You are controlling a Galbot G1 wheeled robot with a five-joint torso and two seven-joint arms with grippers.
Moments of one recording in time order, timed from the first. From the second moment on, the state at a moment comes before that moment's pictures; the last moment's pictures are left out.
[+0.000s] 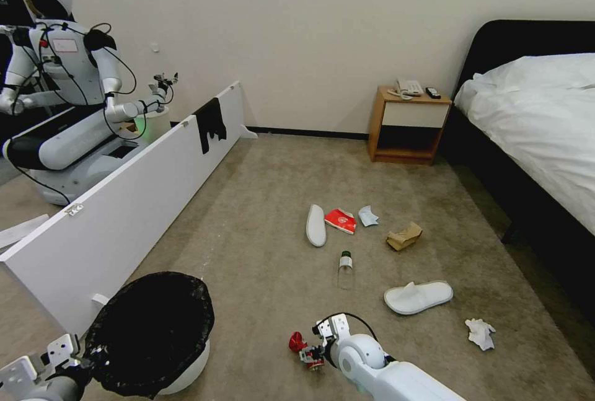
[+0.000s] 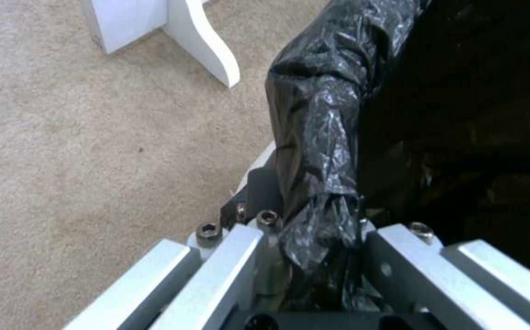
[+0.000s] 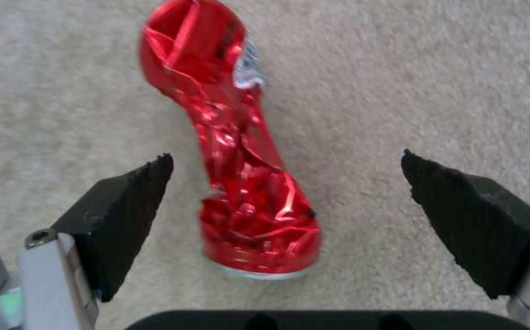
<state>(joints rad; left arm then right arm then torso) 1.53 -1.31 -0.99 -2.00 -0.88 0.74 -0.33 -0.75 1.20 -0.40 1.20 0.92 -0.55 0.27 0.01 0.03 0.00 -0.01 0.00</state>
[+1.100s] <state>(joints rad) 1.53 -1.31 -0.98 -2.00 -0.88 0.74 -0.32 -0.77 1.24 -0.45 1.12 0.86 -0.46 0.25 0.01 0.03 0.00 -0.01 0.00</state>
